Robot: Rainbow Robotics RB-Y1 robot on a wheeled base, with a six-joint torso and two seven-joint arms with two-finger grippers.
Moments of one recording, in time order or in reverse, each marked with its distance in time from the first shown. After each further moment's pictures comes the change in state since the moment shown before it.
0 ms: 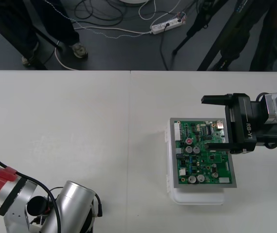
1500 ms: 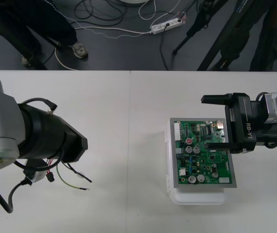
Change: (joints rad) right arm -0.003 0.001 0.000 0.001 0.001 0.000 -0.002; left arm 0.494 0.305 1.335 -0.403 0.324 -0.293 0.058
